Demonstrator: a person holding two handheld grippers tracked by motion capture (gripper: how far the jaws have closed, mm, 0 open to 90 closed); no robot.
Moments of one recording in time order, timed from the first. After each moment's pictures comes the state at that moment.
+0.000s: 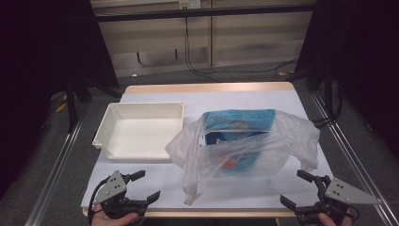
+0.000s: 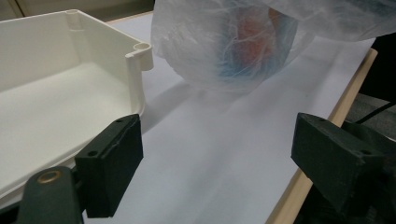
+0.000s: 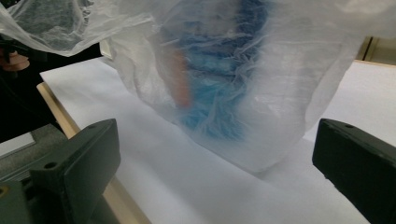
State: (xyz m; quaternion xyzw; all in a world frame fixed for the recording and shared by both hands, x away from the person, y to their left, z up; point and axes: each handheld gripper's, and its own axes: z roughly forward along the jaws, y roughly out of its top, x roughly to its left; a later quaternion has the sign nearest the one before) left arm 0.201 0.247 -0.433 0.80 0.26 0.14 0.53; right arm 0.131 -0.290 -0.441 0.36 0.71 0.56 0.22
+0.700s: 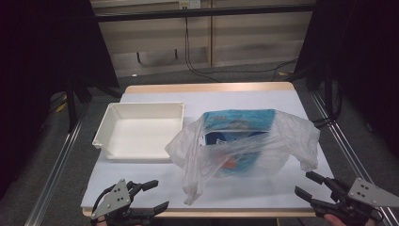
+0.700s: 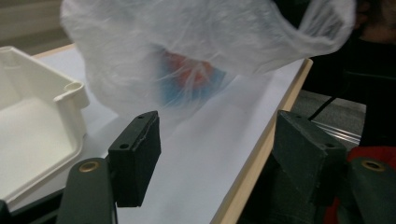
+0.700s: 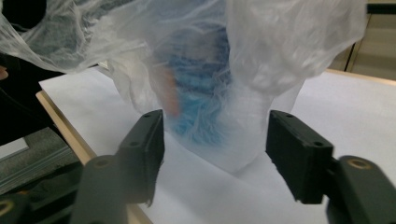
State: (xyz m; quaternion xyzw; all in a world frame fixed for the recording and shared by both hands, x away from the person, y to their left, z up) left arm 0.171 0.223 -0.407 0.80 0.20 0.11 0.56; right arm 0.116 -0.316 -0.413 0.37 0.70 0.56 0.24
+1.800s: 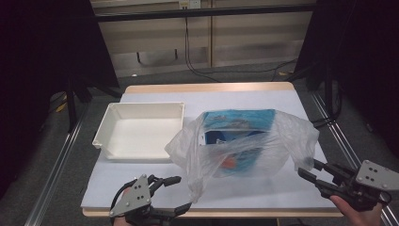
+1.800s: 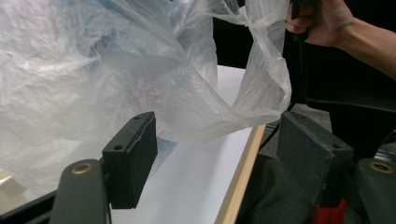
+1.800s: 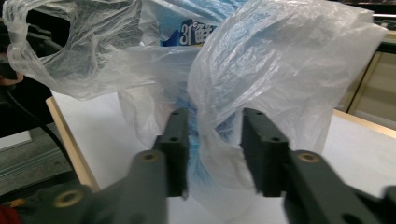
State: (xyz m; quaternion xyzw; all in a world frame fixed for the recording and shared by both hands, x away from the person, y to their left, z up) left arm 0.171 0.177 -0.377 0.79 0.13 0.09 0.59; right arm 0.138 -0.314 -0.367 0.32 0.72 0.57 0.25
